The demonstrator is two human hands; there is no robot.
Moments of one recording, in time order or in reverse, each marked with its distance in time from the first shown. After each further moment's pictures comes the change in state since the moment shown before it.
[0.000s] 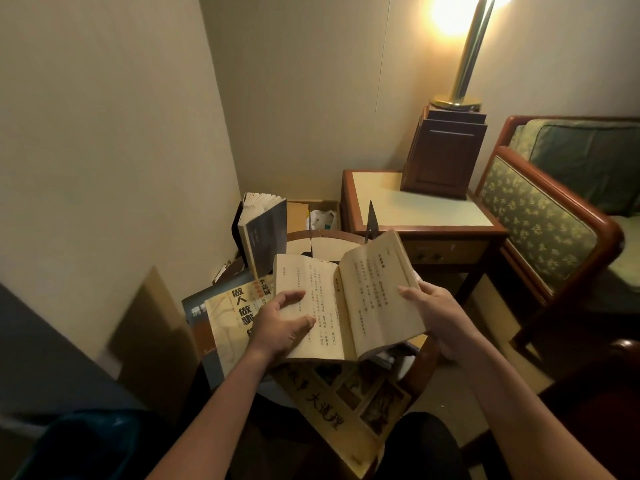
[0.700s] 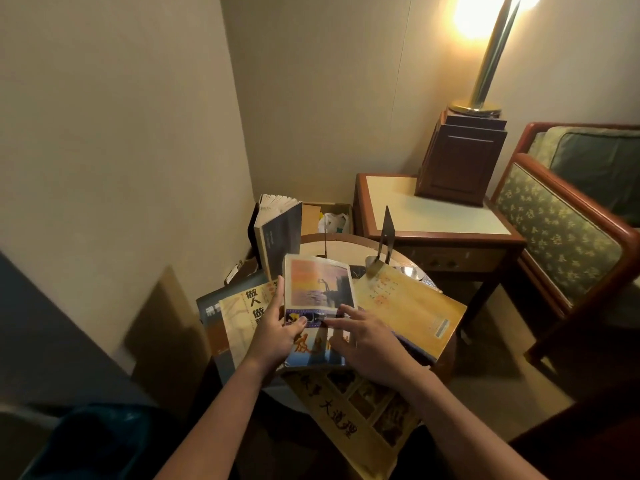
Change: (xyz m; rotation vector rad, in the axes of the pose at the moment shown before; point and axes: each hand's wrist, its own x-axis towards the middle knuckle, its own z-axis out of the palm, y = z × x) left_hand -0.002 -0.011 -0.022 -0.105 -0.031 0.053; right_hand 0.003 0.033 0.099 -0.856 -0.296 -0.458
